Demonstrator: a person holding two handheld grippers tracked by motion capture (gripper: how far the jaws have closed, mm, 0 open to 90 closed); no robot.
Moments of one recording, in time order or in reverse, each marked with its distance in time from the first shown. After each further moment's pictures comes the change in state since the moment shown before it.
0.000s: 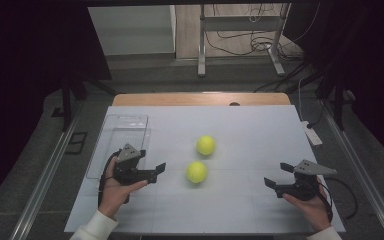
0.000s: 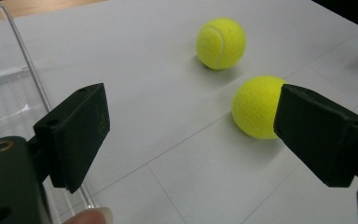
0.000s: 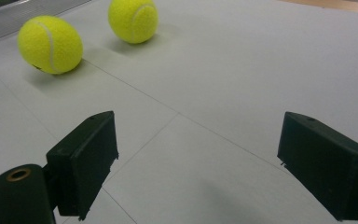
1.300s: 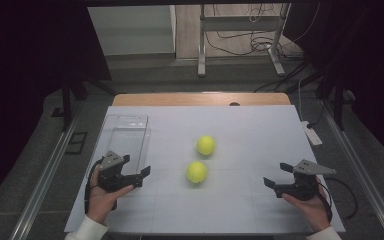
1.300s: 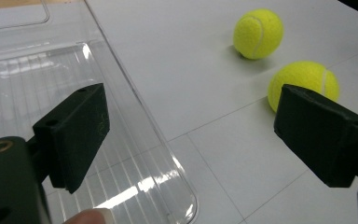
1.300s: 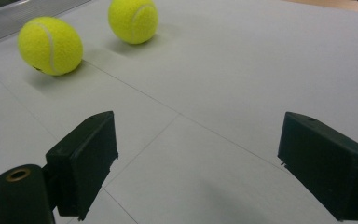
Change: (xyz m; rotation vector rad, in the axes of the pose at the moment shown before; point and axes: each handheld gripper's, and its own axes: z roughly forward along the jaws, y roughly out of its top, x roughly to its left) left arm 0.022 -0.028 -0.024 -0.027 0.086 -0.061; right arm 0.002 0.001 0.000 0.001 -0.003 0.008
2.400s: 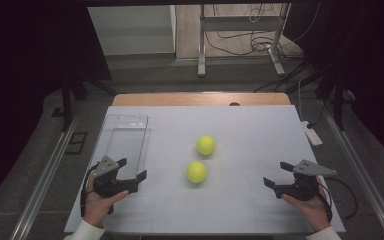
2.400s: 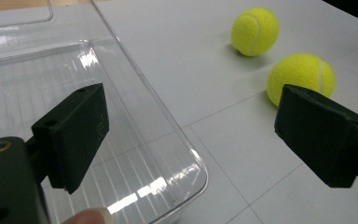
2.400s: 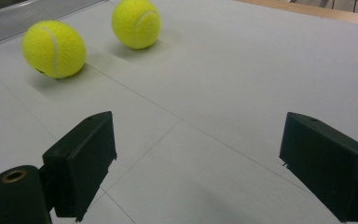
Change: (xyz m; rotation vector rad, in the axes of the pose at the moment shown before) left arm 0.007 -0.017 -0.008 -0.042 -0.017 0.016; right arm 0.003 0.003 -0.002 -0.015 -0.005 -0.026
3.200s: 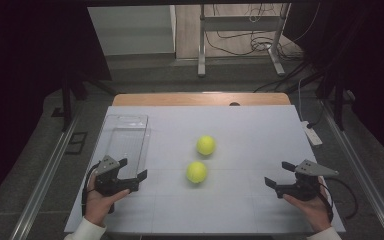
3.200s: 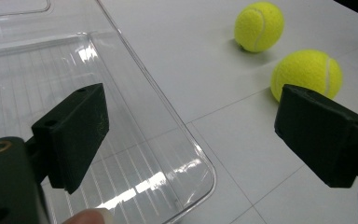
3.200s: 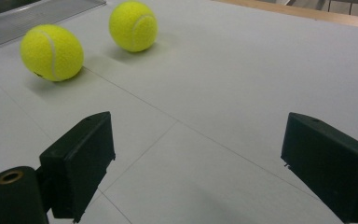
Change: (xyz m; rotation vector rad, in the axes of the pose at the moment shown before) left arm 0.004 -0.001 0.004 0.018 0.002 -0.015; right arm -0.002 -0.001 -0.002 -0.015 -0.006 0.008
